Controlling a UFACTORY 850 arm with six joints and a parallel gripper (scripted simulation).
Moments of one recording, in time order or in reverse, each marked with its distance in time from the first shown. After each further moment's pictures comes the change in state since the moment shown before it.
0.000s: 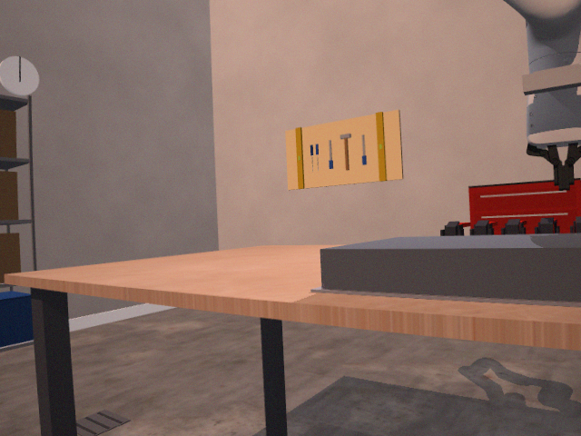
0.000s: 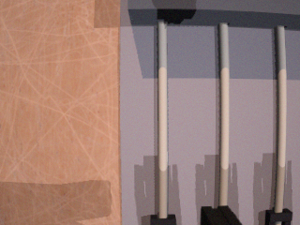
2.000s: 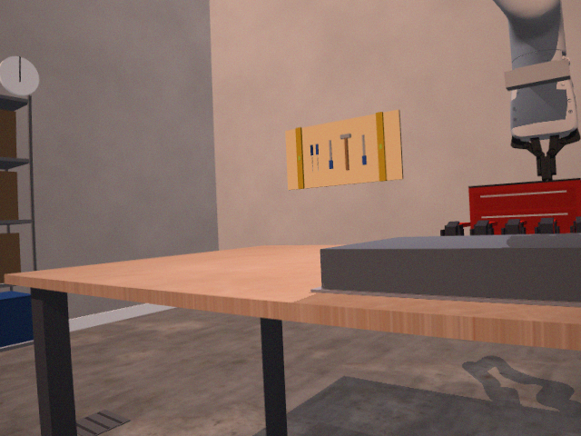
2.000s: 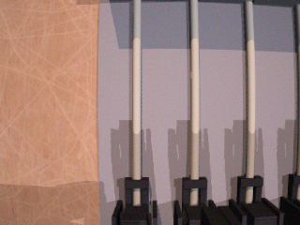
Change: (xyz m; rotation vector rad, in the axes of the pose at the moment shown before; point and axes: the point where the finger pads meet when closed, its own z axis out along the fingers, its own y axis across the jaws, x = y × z) arm -0.031 0.027 -0.019 0.016 0.004 -0.006
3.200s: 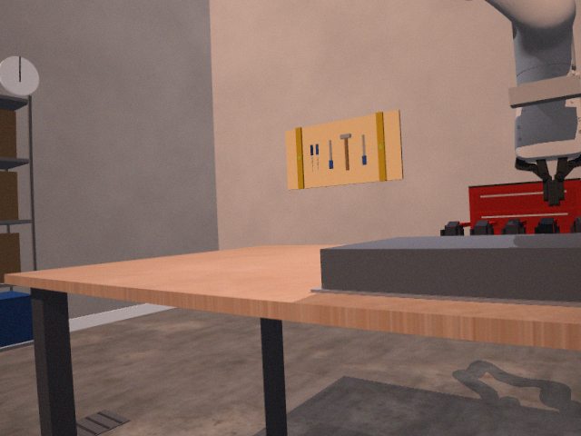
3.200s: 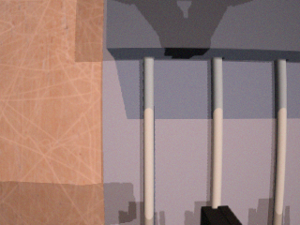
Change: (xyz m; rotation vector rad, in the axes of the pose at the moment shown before) arm 0.065 -0.012 0.043 -0.001 0.008 0.003
